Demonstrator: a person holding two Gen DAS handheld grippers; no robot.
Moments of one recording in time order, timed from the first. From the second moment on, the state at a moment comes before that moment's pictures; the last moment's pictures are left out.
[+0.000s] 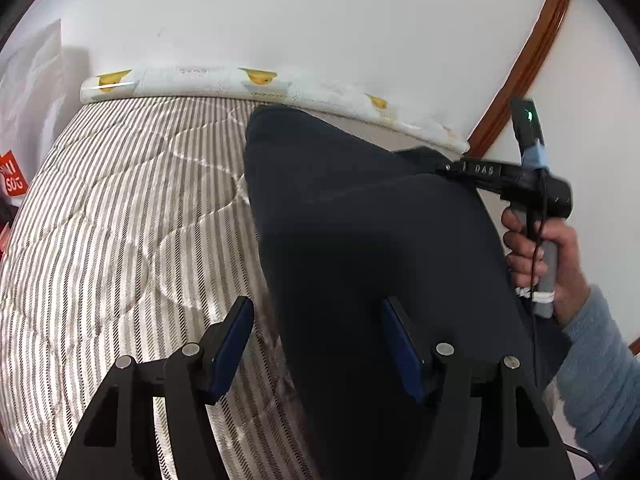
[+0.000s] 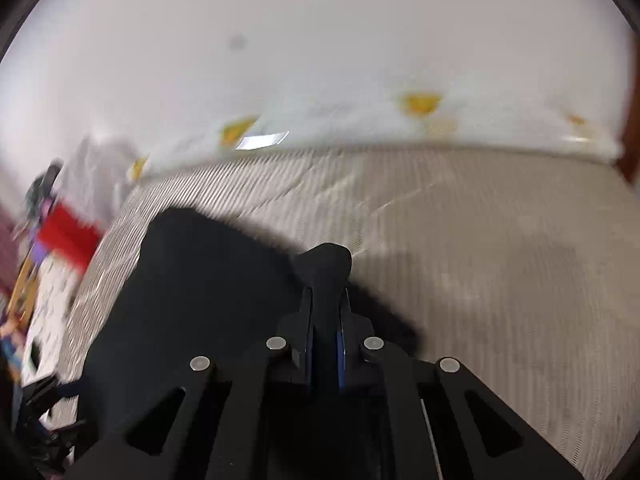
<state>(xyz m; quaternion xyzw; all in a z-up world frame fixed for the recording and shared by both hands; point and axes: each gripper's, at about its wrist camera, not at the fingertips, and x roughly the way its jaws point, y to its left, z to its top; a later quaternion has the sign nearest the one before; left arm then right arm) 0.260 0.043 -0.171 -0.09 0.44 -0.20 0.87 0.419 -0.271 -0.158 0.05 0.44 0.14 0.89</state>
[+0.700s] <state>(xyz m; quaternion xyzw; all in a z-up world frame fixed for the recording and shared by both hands) 0.203 0.022 -0.163 -0.05 0.45 -0.14 0.88 0.270 -0.297 -0.142 -0.03 0.46 0.16 0.87</state>
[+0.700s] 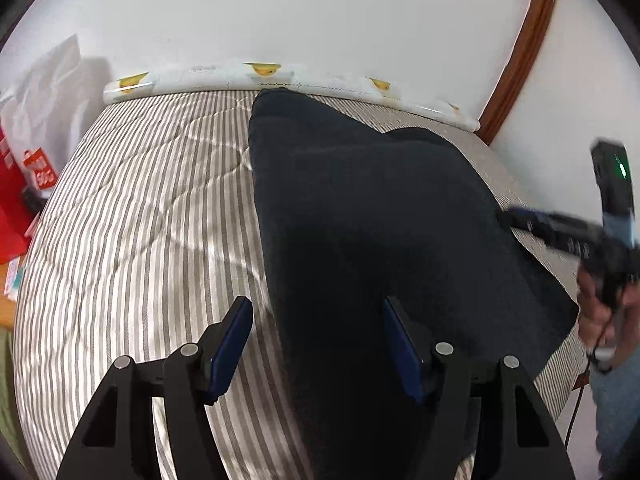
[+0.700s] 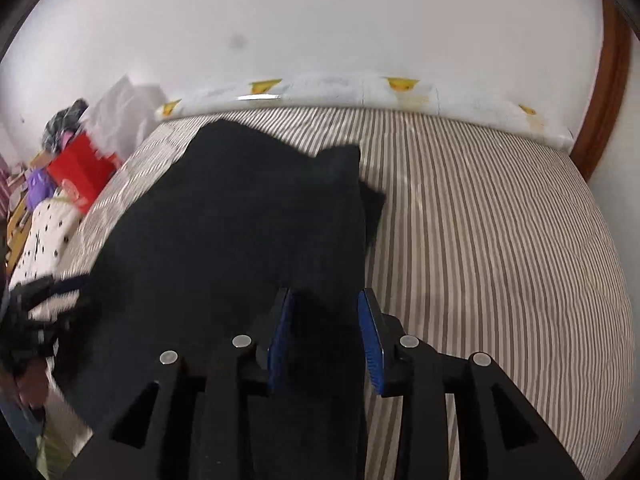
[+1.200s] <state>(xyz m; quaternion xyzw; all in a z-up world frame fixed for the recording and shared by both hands) 0.135 0.018 -0.162 -0.07 0.47 -0.11 0.88 0.164 -0.334 -0.159 0.02 0.44 0.11 0.89</state>
